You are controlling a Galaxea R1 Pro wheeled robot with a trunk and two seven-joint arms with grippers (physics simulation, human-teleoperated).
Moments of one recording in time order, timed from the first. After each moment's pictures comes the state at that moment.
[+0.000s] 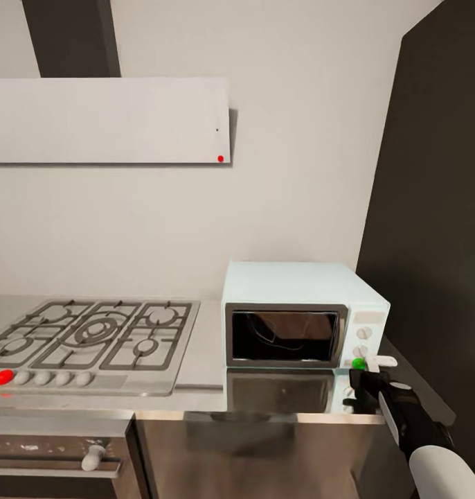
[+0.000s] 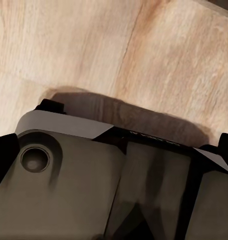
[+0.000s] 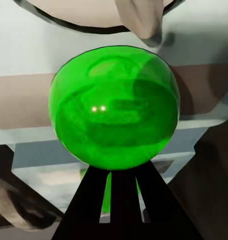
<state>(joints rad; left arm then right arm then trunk) -0.19 -0.07 -0.37 -0.01 0.69 -0.05 -0.01 -0.60 -0.13 -0.36 -0.68 0.25 0.27 0.21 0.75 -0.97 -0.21</state>
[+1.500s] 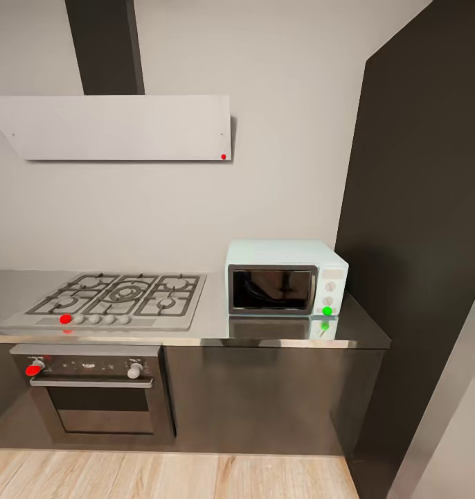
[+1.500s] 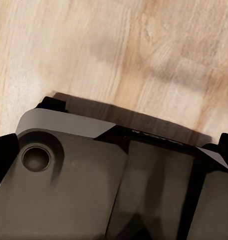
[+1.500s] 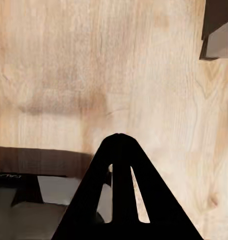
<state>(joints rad) -0.19 -0.08 -0.37 0.00 0.69 -0.05 0.00 -0.43 -0.15 -0.35 0.03 0.41 0.07 0.18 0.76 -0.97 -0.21</state>
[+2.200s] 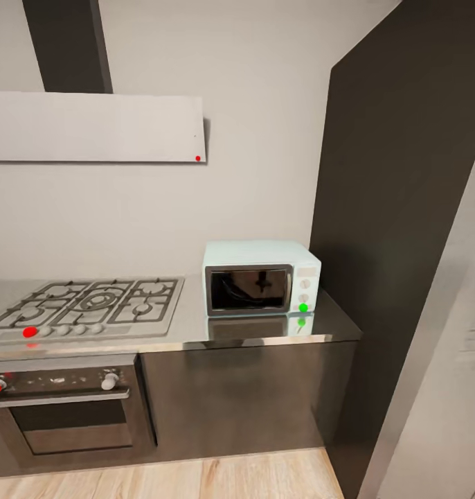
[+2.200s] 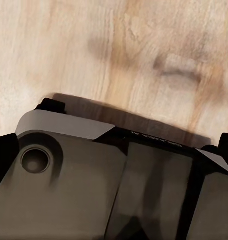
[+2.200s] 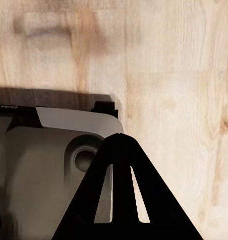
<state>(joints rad) -0.19 -0.08 -0.37 0.00 0.69 -0.05 0.00 -0.24 -0.14 -0.36 0.03 0.40 0.03 0.18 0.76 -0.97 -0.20</state>
